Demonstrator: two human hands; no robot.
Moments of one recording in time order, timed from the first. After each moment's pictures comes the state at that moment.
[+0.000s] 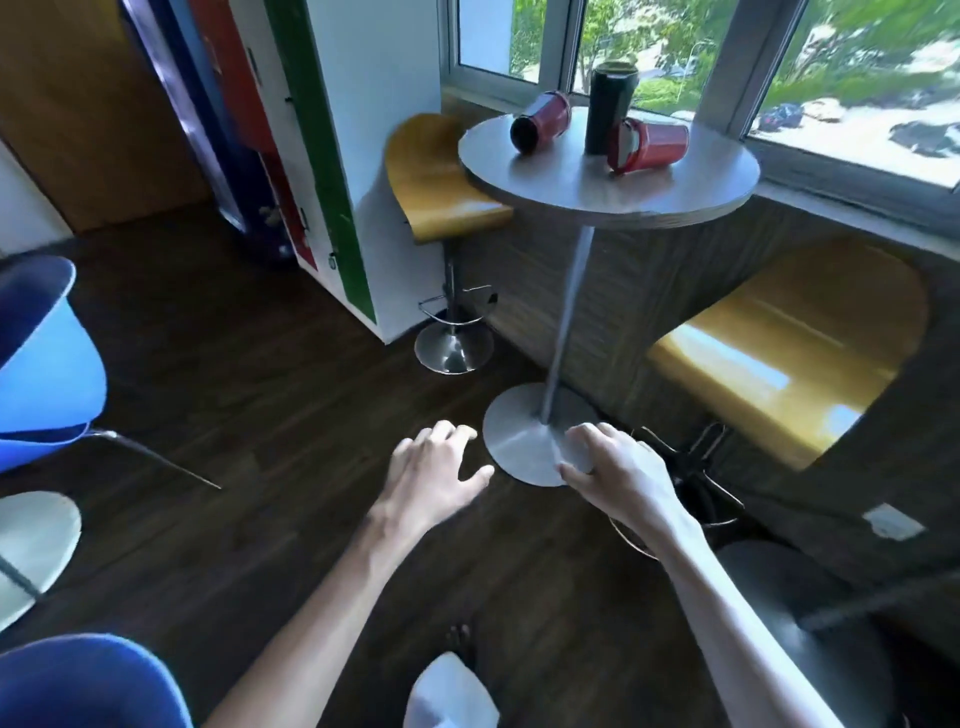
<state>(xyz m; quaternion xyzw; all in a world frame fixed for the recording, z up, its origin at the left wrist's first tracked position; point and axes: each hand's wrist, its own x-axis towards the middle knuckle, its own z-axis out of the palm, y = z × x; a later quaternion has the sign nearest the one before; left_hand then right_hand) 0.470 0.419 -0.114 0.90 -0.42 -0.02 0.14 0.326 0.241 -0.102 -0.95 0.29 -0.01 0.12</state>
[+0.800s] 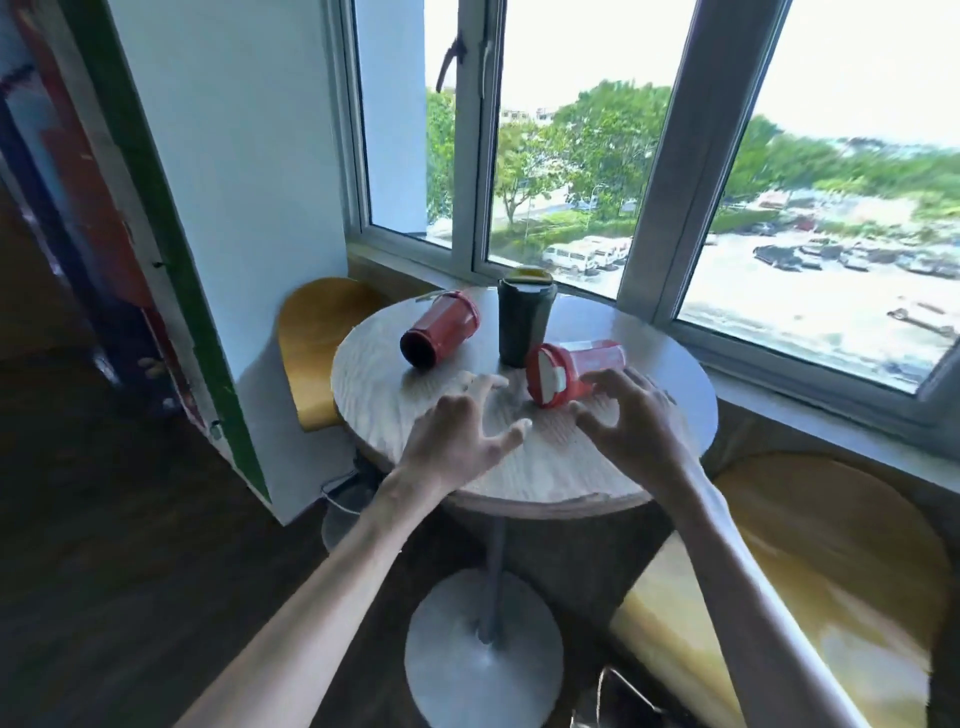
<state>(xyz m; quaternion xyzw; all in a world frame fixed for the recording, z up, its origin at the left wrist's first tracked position) 0.701 0.025 0.033 0.78 -0.52 0.06 0.35 0.551 -0.121 0.047 -0.89 0.28 -0.33 0.12</state>
